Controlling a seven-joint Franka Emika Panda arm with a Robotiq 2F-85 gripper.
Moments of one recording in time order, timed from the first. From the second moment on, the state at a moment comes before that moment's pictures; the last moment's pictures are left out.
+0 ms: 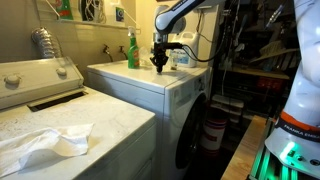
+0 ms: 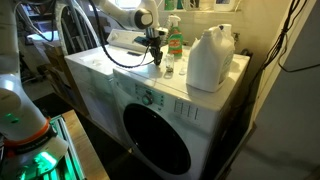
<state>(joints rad) 0.07 0.35 0.02 -1.75 -0.08 2.20 0.27</state>
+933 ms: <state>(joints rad) -0.02 0.33 0.12 -1.76 0.54 2.13 -0.18</state>
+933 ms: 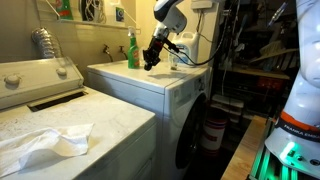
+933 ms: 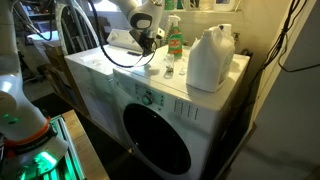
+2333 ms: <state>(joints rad) 0.01 0.33 0.09 -1.79 0.31 2.19 -0.09</state>
